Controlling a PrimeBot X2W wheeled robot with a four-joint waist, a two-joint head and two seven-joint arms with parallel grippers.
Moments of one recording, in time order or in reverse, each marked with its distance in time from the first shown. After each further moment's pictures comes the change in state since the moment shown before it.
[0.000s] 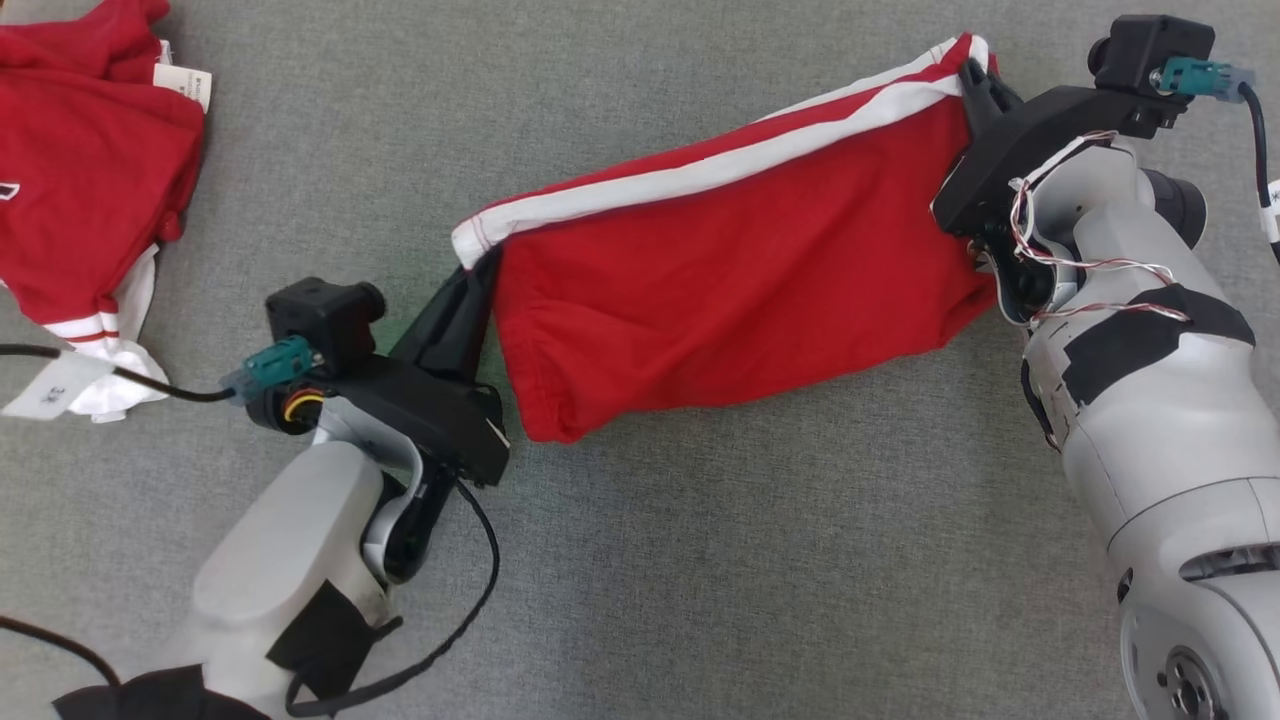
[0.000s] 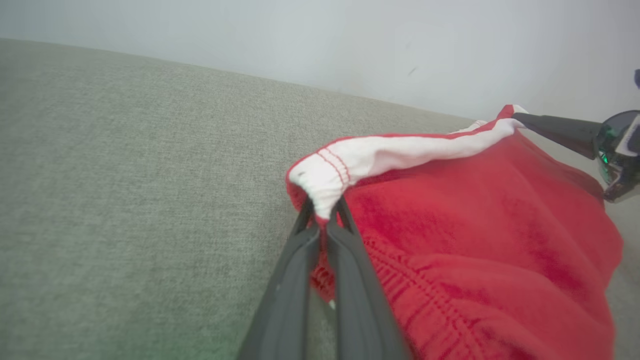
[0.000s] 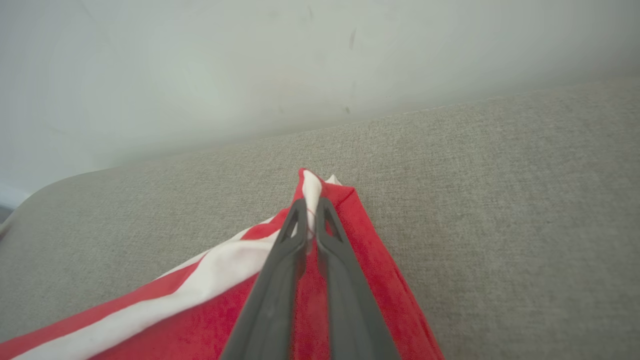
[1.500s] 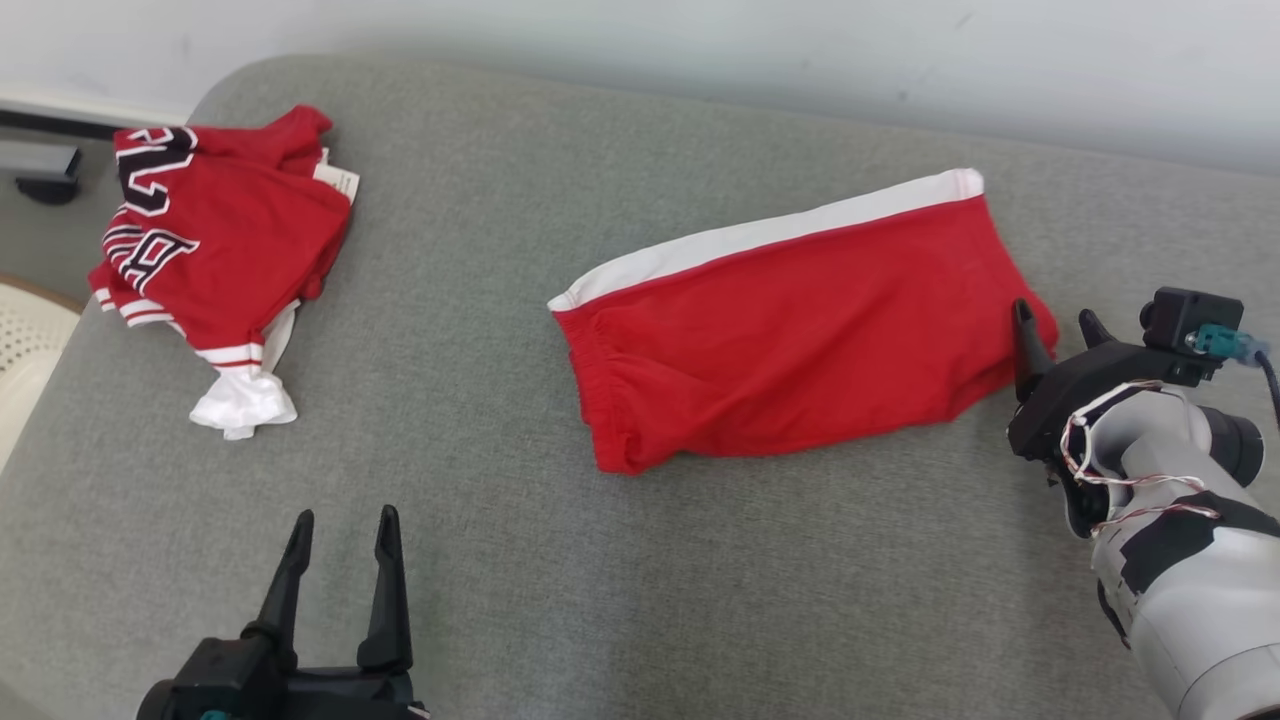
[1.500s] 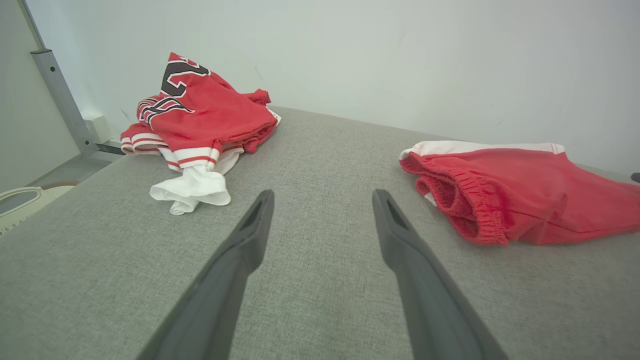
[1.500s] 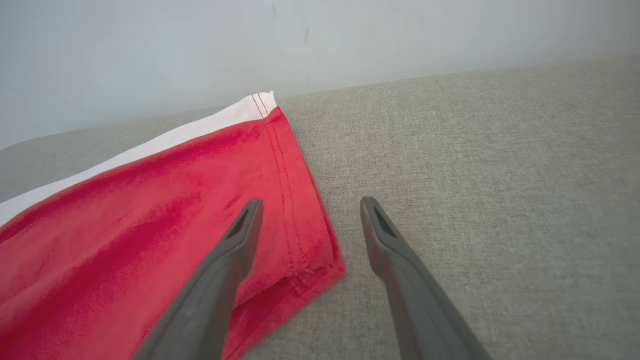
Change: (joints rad) left arm 0.733 -0.186 0.589 -0.492 0.587 0.030 -0.012; right arm 0.299 -0.146 0.217 0.068 0.211 0.000 -0.188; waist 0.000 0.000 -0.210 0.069
